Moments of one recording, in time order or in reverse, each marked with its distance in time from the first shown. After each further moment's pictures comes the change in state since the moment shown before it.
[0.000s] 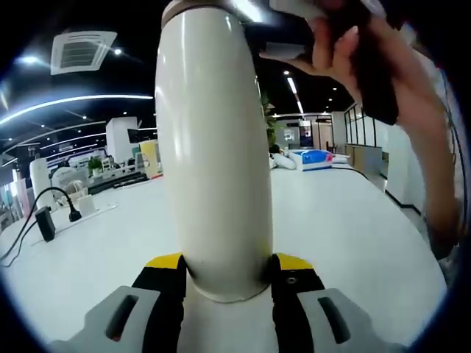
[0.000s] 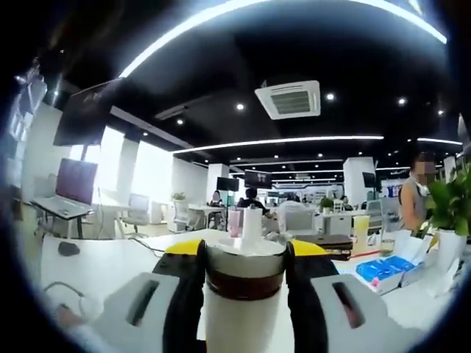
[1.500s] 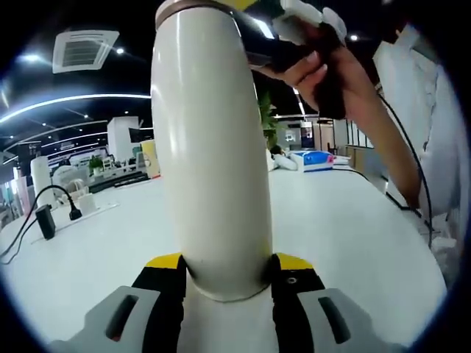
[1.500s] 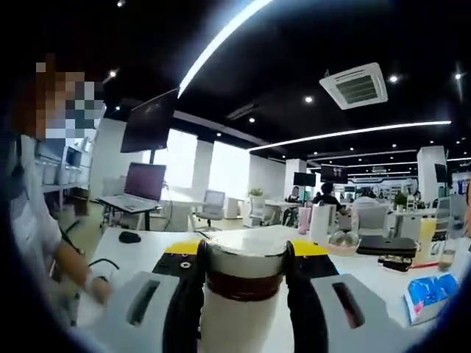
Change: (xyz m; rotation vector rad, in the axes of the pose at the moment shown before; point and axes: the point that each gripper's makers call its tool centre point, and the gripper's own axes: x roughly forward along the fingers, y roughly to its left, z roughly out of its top) left arm 0.000 0.002 -0.001 -0.012 -0.002 0.008; right arm 0.008 0.014 -0.002 0.039 0.023 0.503
